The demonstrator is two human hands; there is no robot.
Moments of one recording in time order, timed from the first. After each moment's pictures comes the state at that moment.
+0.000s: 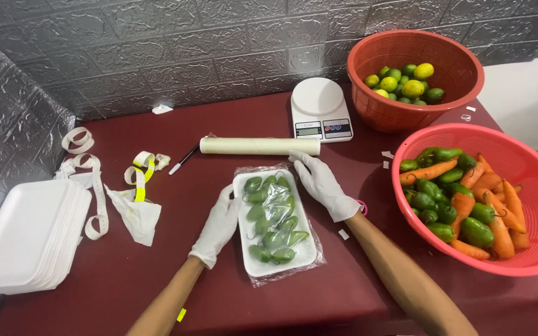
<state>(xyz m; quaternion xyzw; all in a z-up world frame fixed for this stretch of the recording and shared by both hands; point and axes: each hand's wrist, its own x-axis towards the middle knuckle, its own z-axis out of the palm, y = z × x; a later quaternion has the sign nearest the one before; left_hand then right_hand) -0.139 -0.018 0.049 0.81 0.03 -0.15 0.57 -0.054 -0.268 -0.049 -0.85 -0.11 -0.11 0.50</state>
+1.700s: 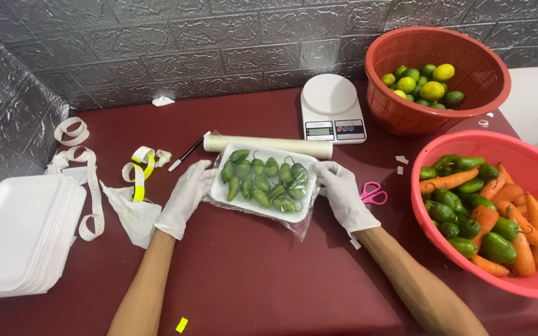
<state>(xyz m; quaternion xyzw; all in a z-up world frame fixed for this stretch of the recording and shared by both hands) -0.017 0.071 -0.034 0.65 0.08 -0.14 0.74 -0.071 -0.245 -0.031 -0.60 0.24 -0.04 0.76</state>
